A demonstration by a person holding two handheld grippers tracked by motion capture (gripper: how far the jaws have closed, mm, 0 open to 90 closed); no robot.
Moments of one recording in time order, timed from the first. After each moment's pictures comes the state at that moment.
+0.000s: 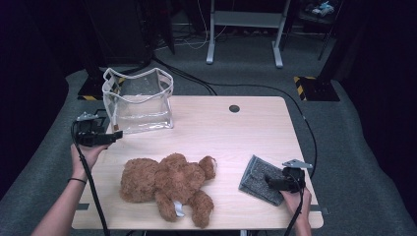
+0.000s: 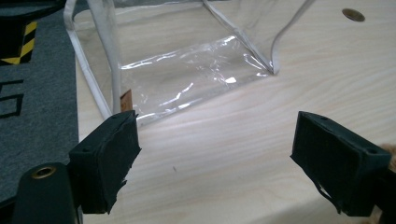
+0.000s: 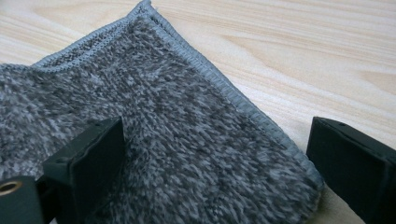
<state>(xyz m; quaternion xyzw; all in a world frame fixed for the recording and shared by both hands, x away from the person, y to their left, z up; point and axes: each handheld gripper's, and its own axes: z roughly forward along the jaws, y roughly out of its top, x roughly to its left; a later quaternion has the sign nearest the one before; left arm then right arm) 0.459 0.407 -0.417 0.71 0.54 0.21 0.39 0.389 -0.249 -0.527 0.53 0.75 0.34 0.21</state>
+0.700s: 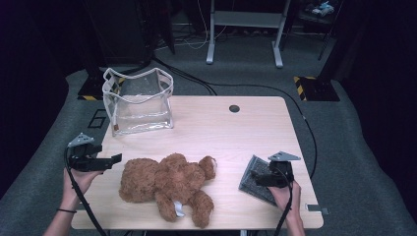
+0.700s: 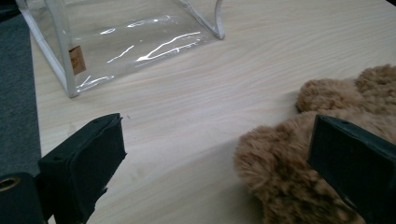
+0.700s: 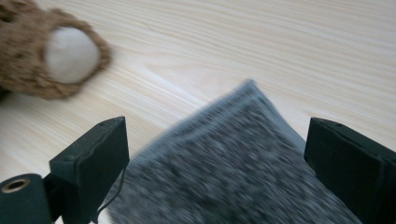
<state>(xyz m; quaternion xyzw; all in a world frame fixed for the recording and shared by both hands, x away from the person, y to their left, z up) 0.385 0.398 -0.420 0.74 0.50 0.18 0.42 0.384 -0.189 -0.471 0.47 0.78 0.36 0.19</state>
